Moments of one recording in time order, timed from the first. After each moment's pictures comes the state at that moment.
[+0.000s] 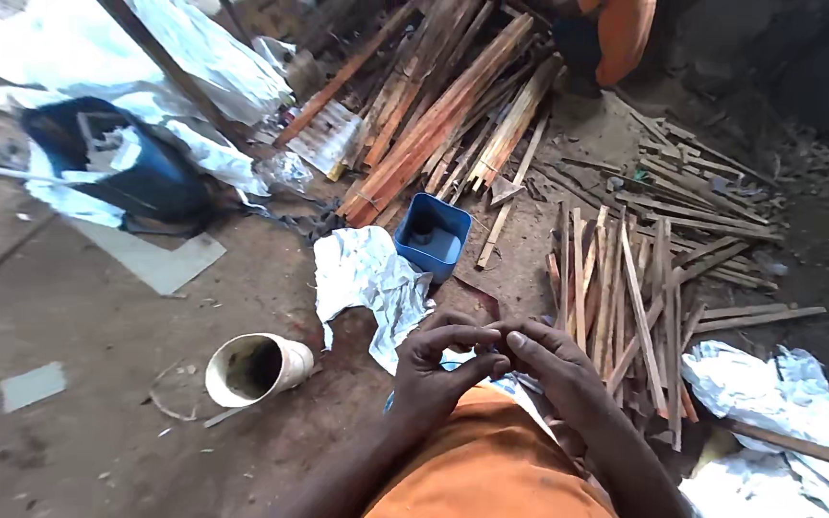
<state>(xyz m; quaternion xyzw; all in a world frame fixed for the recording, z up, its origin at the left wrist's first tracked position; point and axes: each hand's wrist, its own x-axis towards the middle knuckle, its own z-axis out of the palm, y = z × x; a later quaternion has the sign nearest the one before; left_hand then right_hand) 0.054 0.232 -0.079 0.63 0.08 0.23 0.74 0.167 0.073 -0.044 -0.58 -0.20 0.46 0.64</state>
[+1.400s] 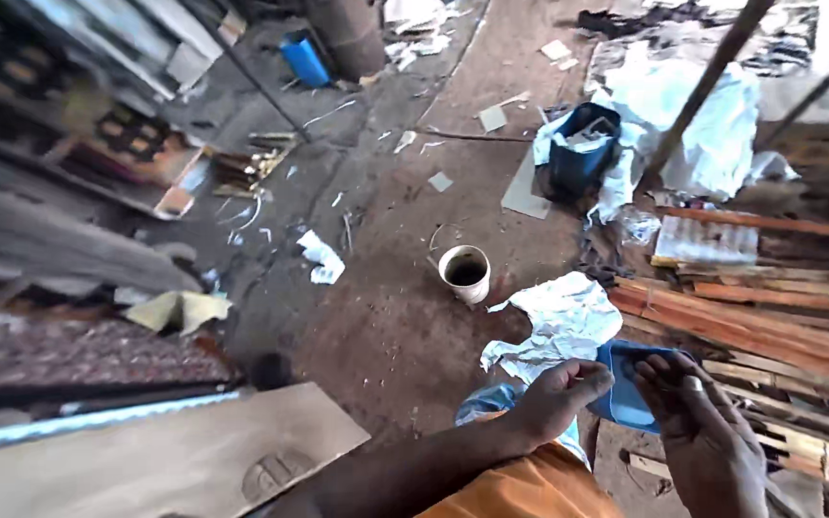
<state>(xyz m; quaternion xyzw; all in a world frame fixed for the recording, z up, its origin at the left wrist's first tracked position) 0.148 0.262 -0.093 0.37 0.53 0.38 0.66 0.341 0.289 -0.112 -0.45 -0.30 0.66 0.53</state>
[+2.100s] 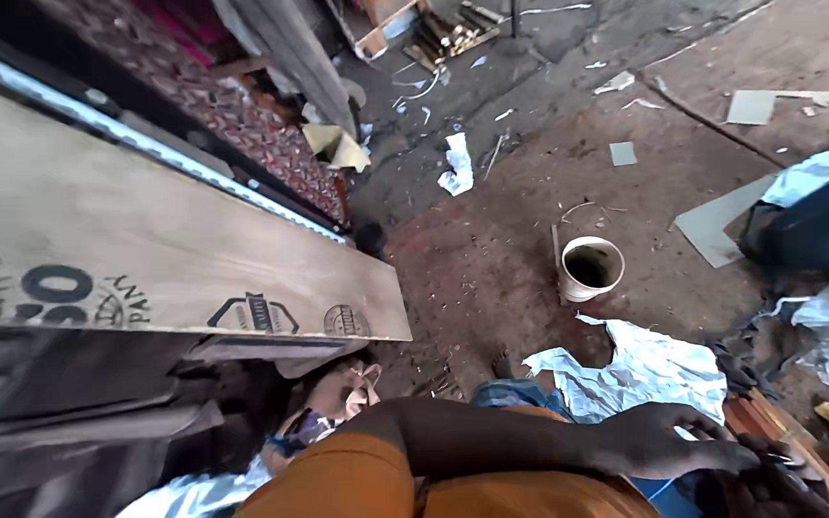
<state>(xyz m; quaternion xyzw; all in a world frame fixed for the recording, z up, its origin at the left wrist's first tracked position) 0.041 0.261 -0.103 0.29 0.54 0.48 0.63 0.198 0.325 -0.093 -0.35 -0.34 0.80 0.36</state>
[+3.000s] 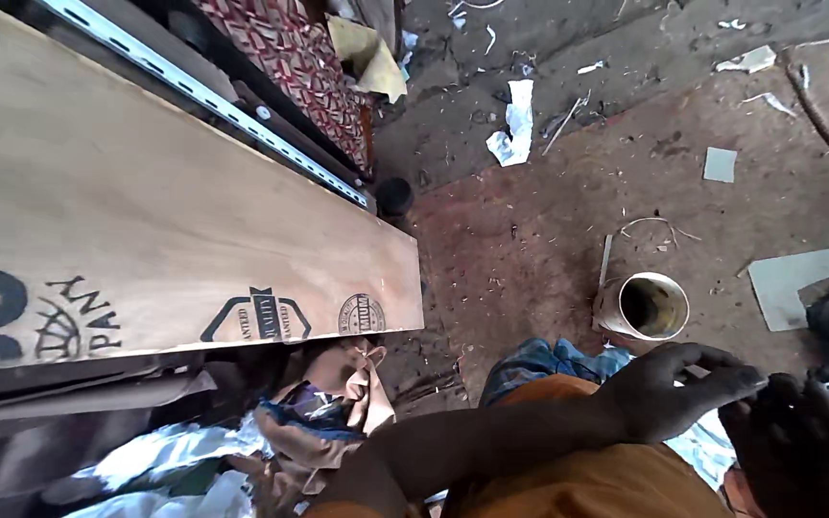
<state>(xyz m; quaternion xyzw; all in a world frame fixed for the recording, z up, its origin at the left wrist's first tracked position) -0.277 0.226 -0.109 0.17 0.52 0.69 0.48 -0.171 0.347 -0.085 -0.36 -0.36 0.84 0.16</state>
